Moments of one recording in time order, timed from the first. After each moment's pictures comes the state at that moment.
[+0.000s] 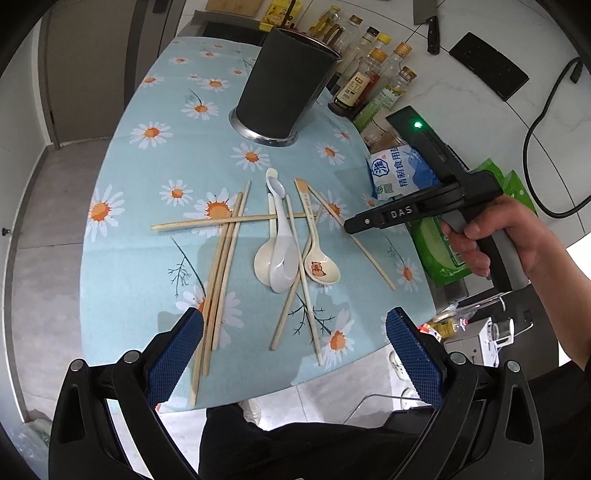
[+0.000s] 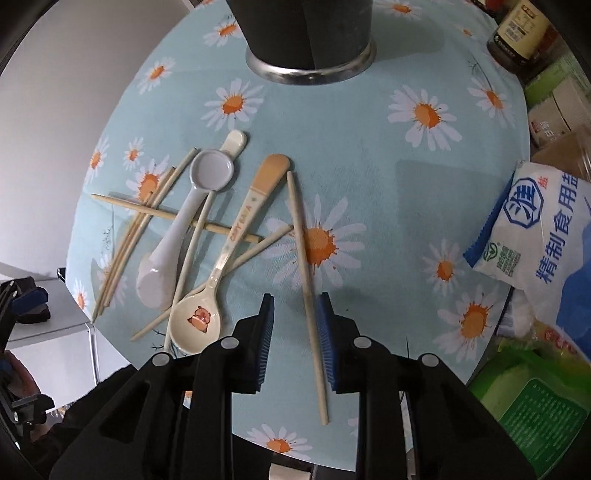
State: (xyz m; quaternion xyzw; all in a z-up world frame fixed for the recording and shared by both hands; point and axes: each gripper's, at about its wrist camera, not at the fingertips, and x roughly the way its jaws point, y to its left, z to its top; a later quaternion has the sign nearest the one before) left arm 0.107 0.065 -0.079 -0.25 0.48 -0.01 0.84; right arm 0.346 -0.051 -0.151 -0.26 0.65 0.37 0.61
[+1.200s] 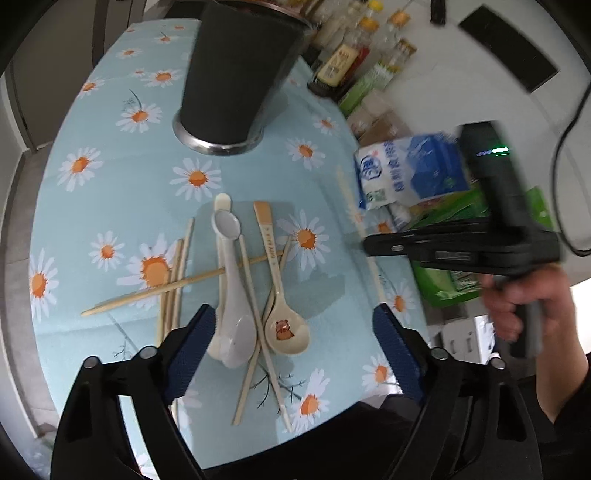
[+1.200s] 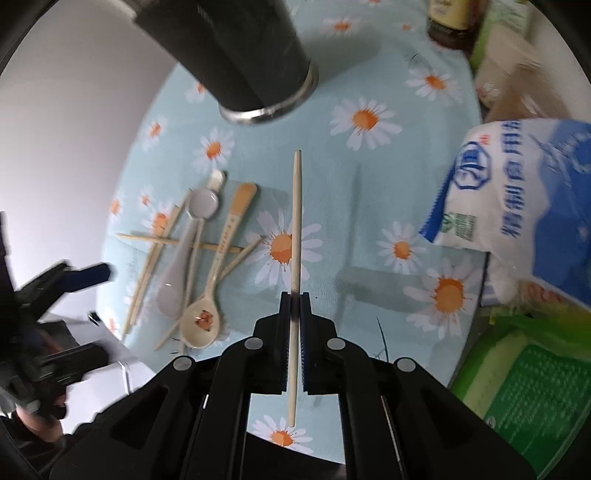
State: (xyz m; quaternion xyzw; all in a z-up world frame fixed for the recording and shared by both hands) left arm 0.213 0.042 -0.089 -0.23 0.53 -0.04 0.81; right arm 0.372 -0.093 -0.140 -0.13 0.64 0.38 0.65
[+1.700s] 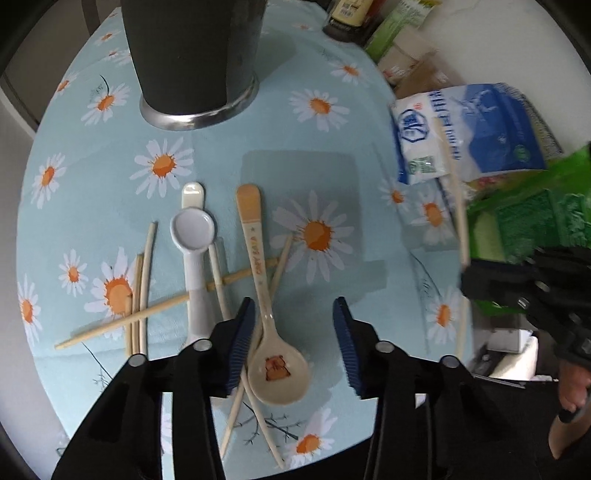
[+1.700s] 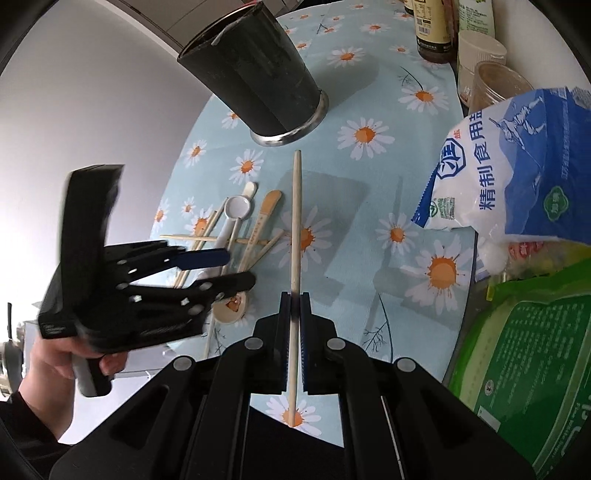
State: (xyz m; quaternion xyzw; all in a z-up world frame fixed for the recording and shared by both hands) left arm 0.279 0.000 -0.133 -0.16 0.62 0.02 0.76; right arm 0.364 -0.139 -0.118 -0.07 0.61 0.44 0.65
